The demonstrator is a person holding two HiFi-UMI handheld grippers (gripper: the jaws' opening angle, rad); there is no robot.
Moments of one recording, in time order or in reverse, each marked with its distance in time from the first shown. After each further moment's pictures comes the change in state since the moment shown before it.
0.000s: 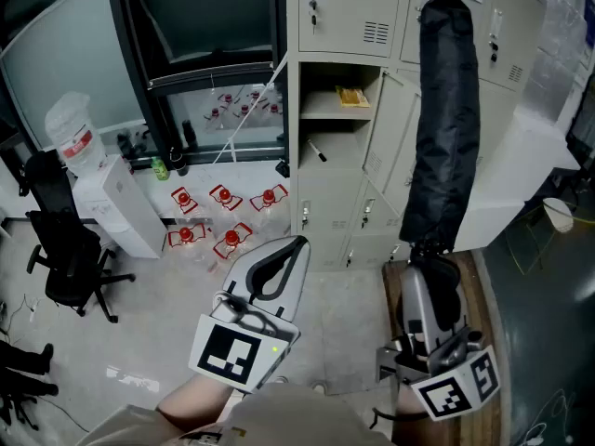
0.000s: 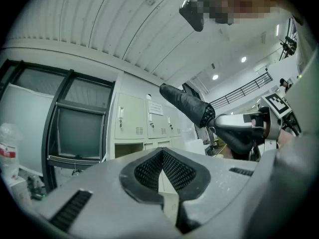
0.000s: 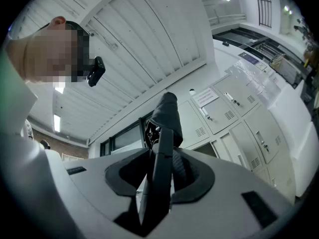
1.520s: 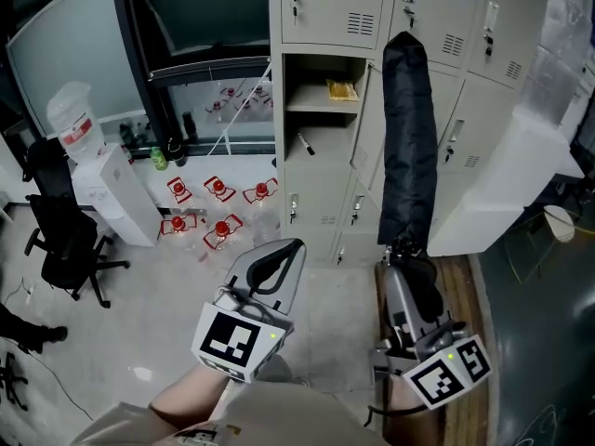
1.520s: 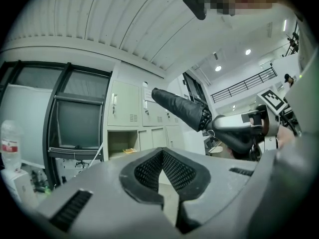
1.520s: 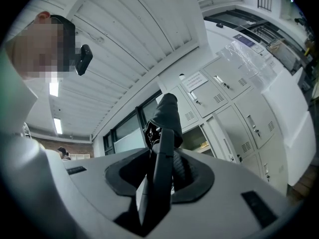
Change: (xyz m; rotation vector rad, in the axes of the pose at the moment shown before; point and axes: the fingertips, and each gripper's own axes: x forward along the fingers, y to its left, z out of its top) left arm 0.034 -0.061 -0.052 0.005 0.118 0.017; right arm -0.038 -0.079 -0.027 0.078 0.181 0.009
